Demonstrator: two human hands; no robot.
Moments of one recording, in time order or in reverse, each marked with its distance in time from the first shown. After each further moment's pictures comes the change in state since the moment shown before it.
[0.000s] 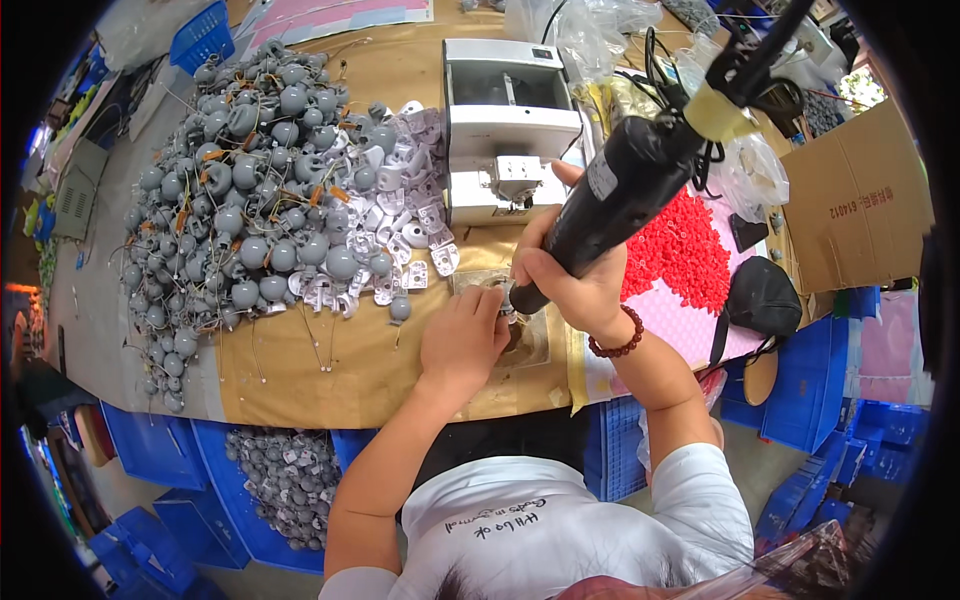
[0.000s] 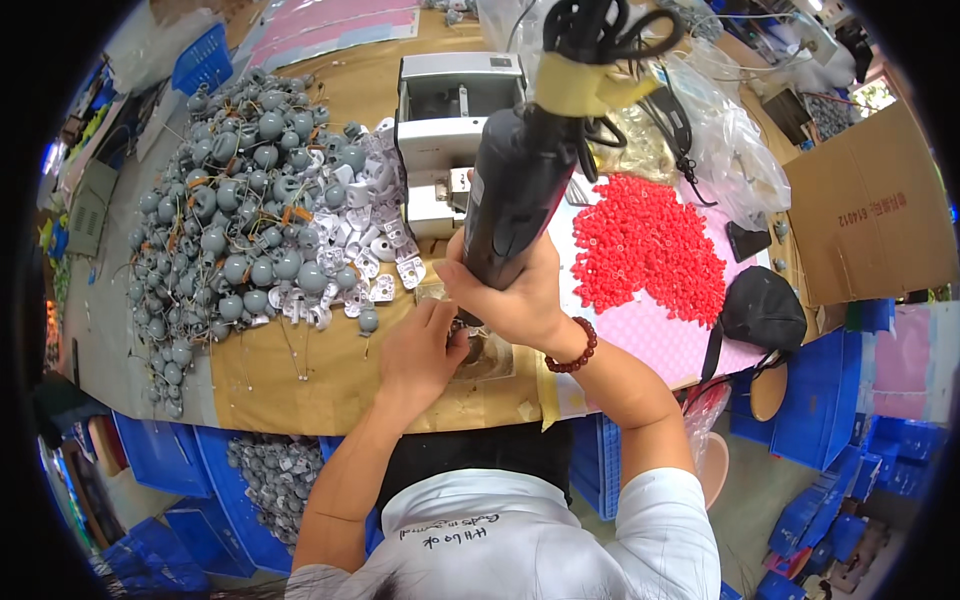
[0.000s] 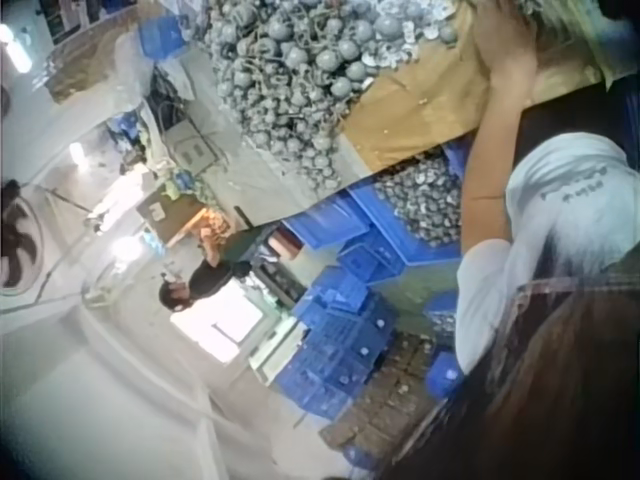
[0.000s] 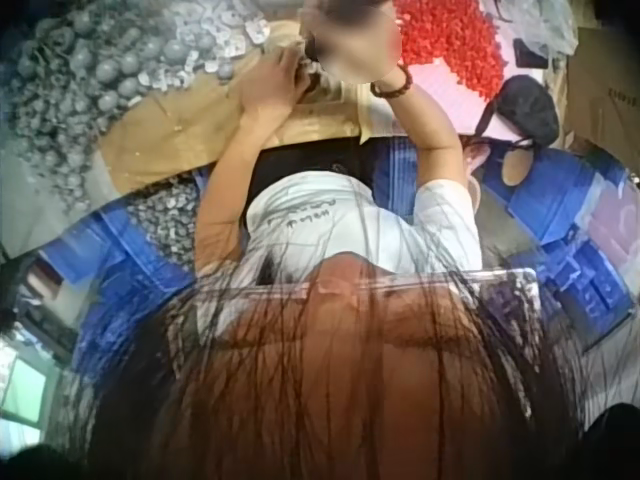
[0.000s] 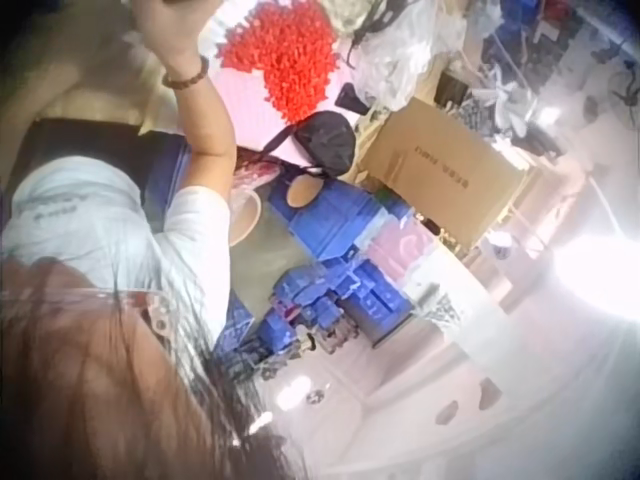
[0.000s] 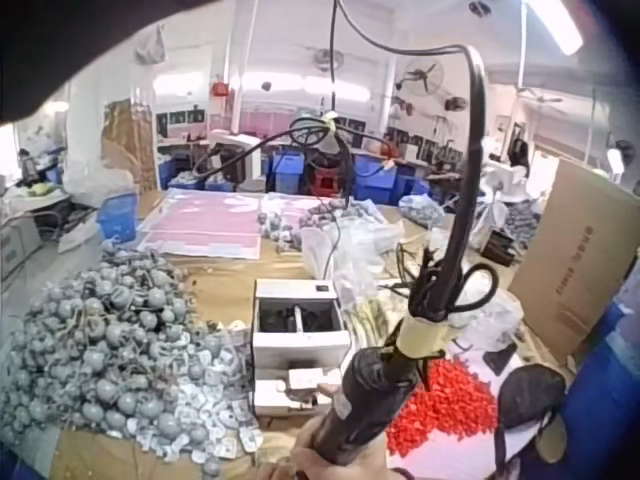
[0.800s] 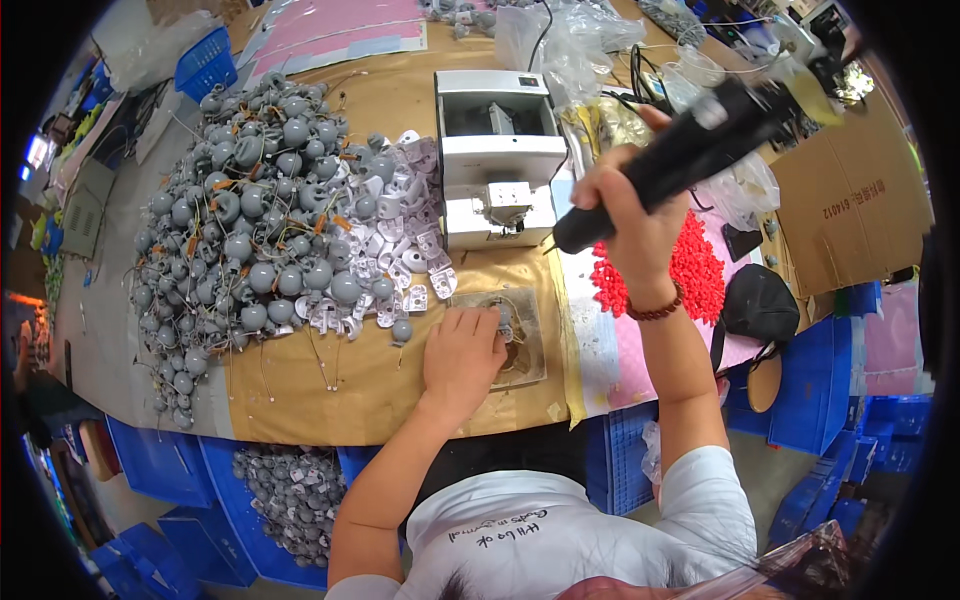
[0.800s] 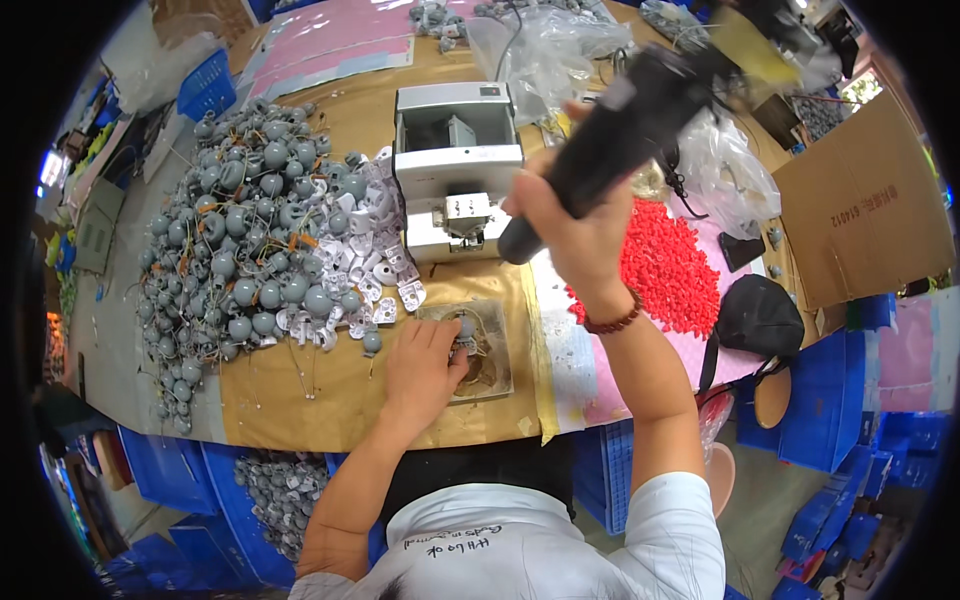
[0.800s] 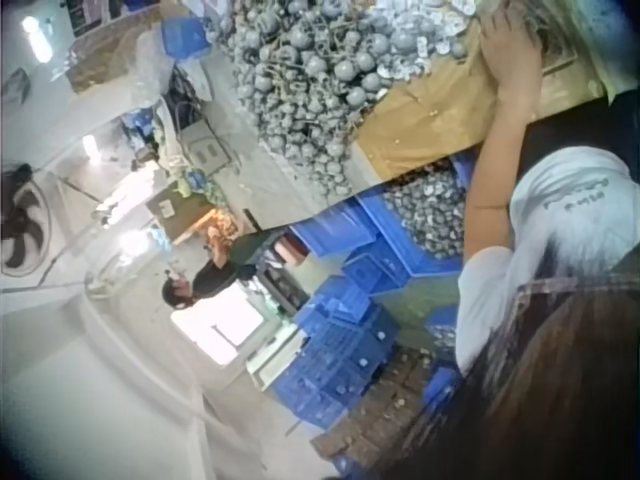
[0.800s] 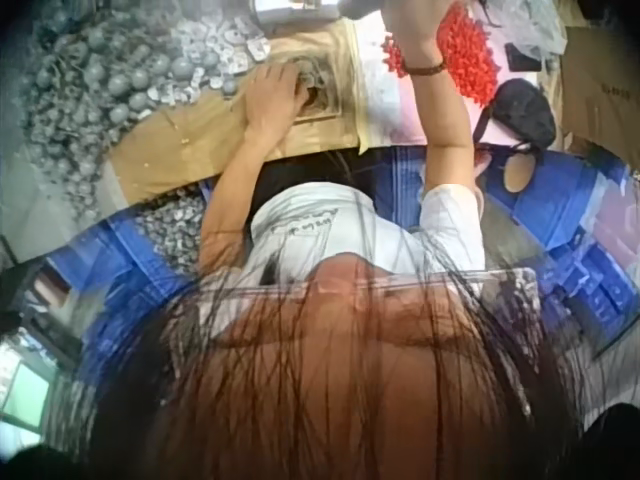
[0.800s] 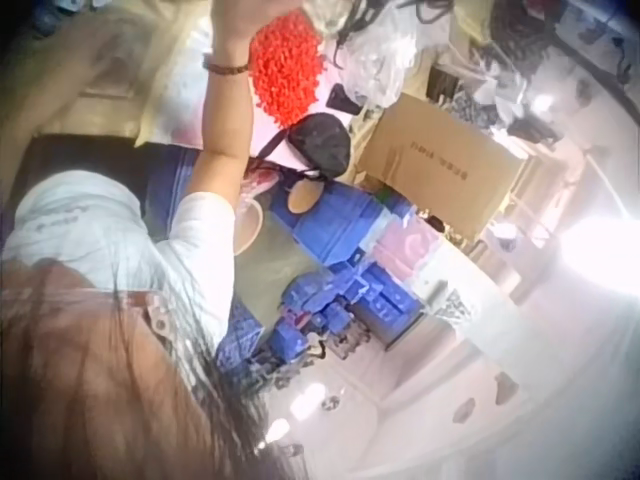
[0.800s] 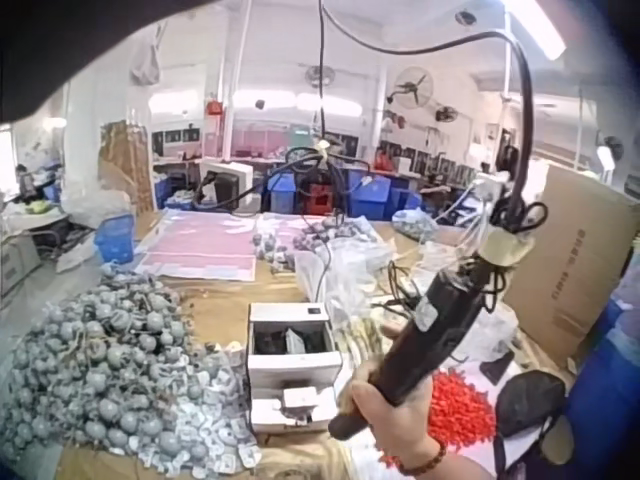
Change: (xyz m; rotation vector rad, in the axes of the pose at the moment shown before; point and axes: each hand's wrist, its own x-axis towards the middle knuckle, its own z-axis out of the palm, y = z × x) left_hand 0.000 0.000 0.000 0.052 0.082 0.066; right_hand 0.057 -0.029 -0.041 -0.041 0.129 -0.282
